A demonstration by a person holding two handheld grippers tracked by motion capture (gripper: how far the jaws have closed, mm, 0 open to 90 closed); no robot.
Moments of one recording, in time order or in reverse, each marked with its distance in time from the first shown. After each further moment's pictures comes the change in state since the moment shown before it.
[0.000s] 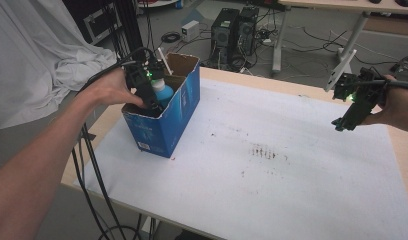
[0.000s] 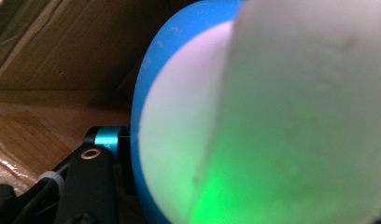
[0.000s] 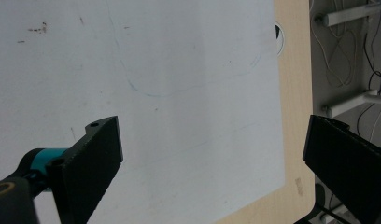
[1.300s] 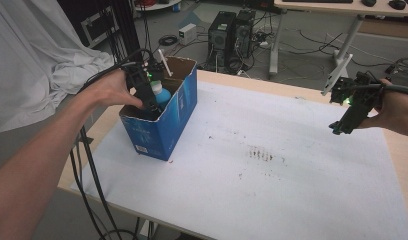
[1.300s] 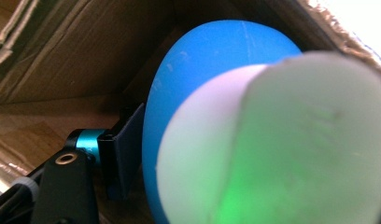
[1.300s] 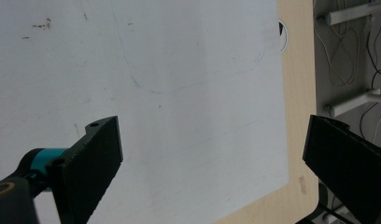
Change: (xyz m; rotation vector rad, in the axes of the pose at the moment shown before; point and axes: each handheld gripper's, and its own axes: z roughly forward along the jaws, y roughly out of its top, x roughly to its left) left arm 0.000 0.008 -0.003 0.016 0.018 0.007; right arm 0.003 -0.004 0.000 -0.003 0.006 0.013
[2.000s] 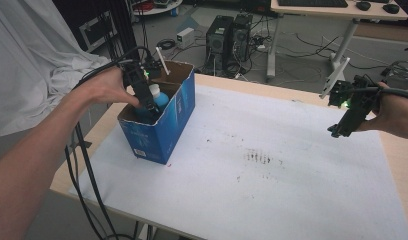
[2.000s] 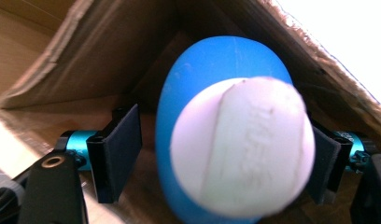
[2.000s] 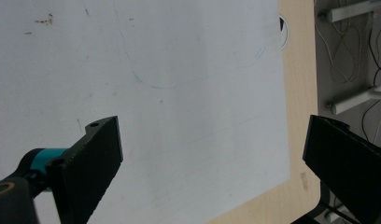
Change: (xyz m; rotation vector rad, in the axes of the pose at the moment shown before) left arm 0.000 0.006 -0.019 0.013 0.030 0.032; right arm 0.000 -0.004 -0.003 0.007 0.005 0.011
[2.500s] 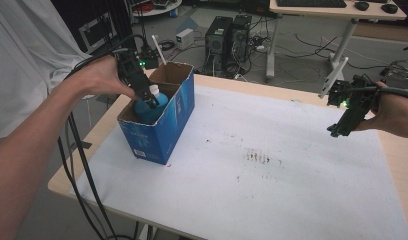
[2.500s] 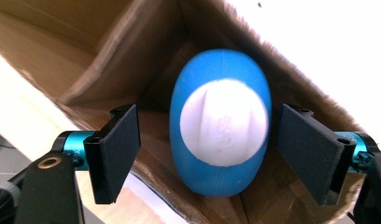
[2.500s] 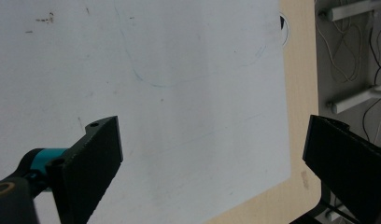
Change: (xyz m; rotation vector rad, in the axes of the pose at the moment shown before) left arm -0.007 0.010 -0.034 -0.043 0.054 0.031; right arm 0.000 -0.001 -0.001 0.004 0.002 0.004
